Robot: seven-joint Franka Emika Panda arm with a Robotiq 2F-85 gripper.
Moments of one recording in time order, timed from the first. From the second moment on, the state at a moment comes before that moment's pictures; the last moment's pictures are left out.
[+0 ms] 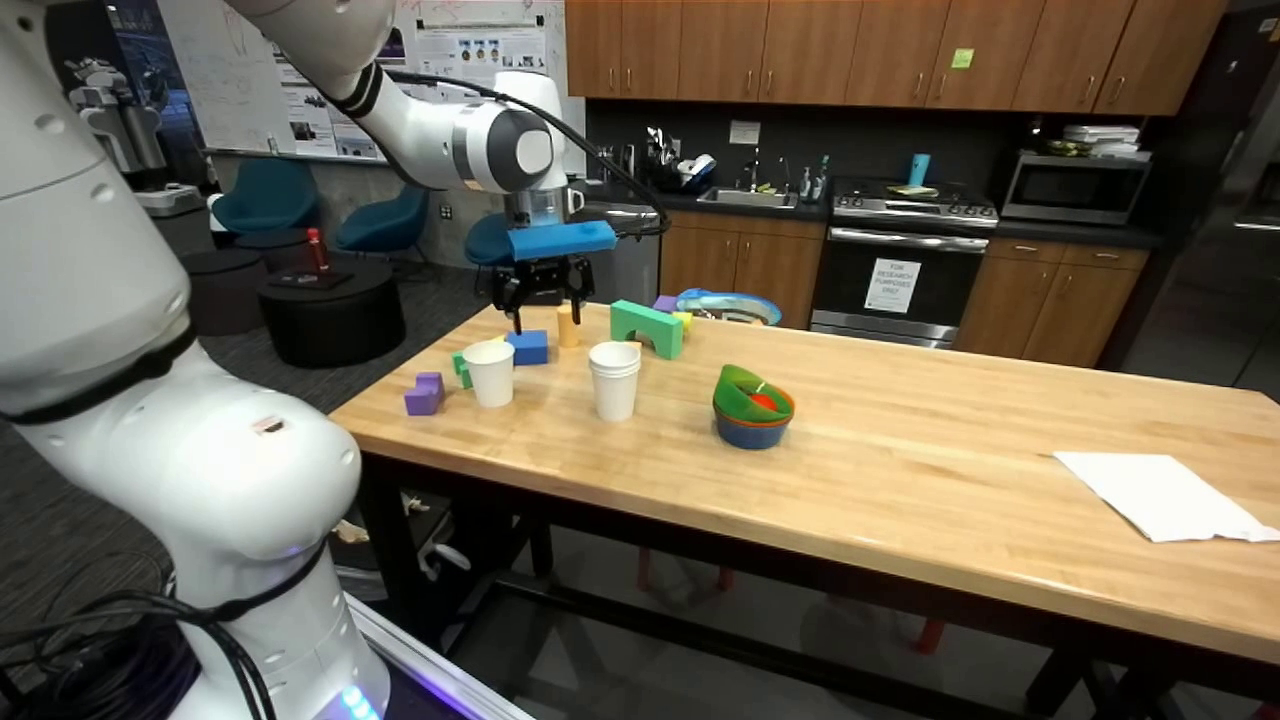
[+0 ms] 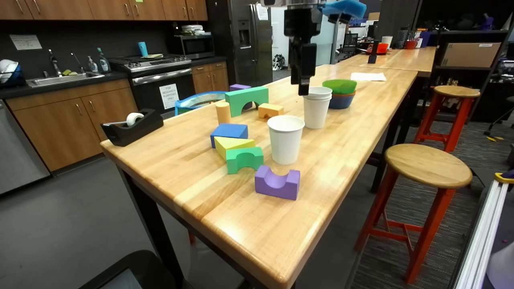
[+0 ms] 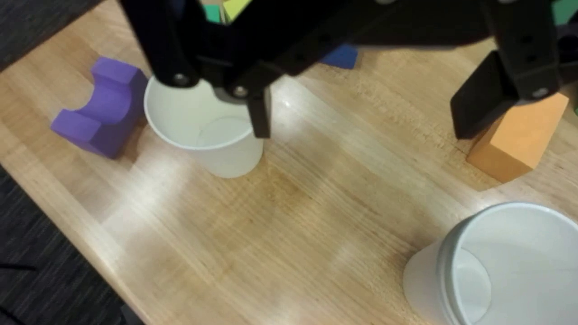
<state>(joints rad) 0.07 -0.22 0.01 -2.39 -0.02 2.21 -0.81</state>
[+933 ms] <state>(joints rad) 0.12 -0.22 0.07 -2.56 0.15 2.65 -0.36</state>
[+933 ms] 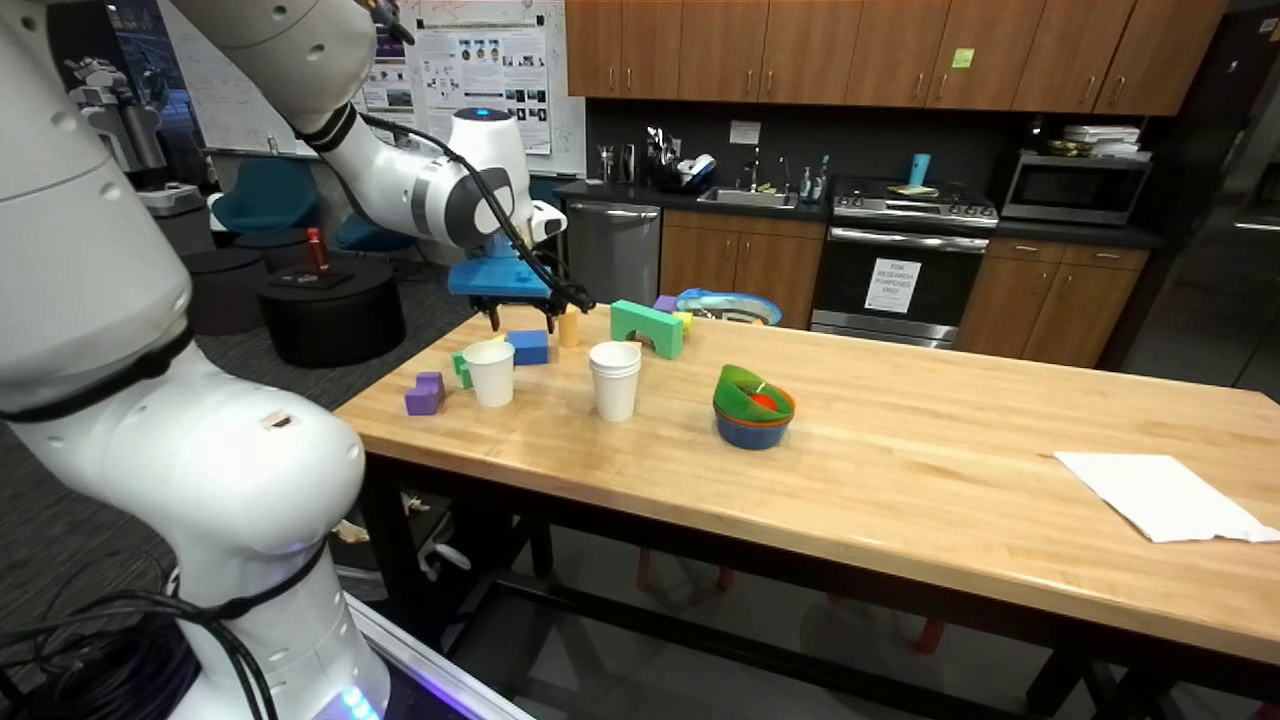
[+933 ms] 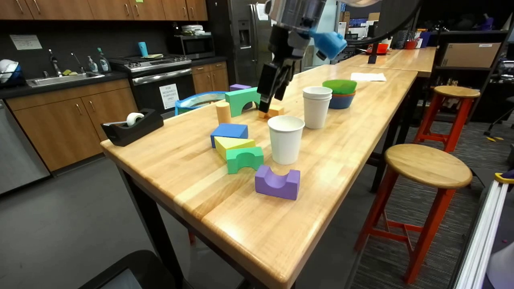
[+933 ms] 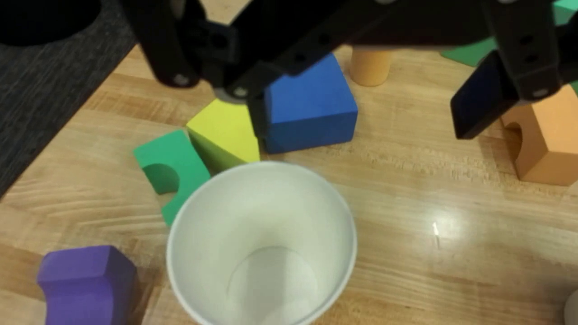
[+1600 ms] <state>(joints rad) 0.12 -0.25 0.11 -2.60 -0.01 2.67 -0.15</state>
